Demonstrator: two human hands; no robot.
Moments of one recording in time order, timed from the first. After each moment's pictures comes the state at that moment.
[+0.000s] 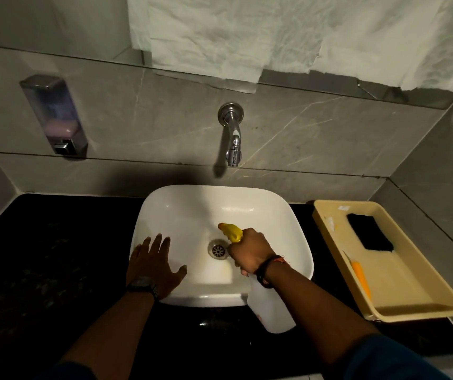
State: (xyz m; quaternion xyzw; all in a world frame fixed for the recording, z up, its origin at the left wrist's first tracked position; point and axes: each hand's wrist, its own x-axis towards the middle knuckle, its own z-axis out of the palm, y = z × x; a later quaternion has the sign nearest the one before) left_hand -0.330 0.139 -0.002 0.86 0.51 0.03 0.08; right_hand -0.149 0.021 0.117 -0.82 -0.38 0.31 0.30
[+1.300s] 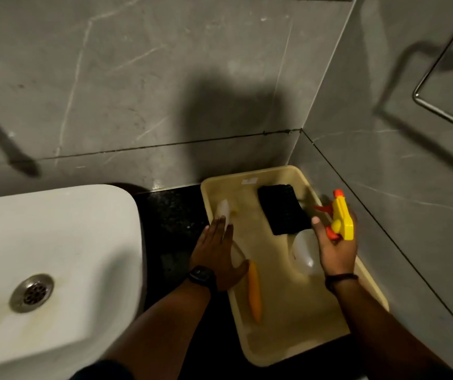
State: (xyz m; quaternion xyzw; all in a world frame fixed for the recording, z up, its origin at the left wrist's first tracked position) left_hand 0.142 -0.029 -0.056 0.96 0.26 0.01 0.13; right_hand 0.311 -0.198 -0.008 -0.79 -0.18 -0.02 0.59
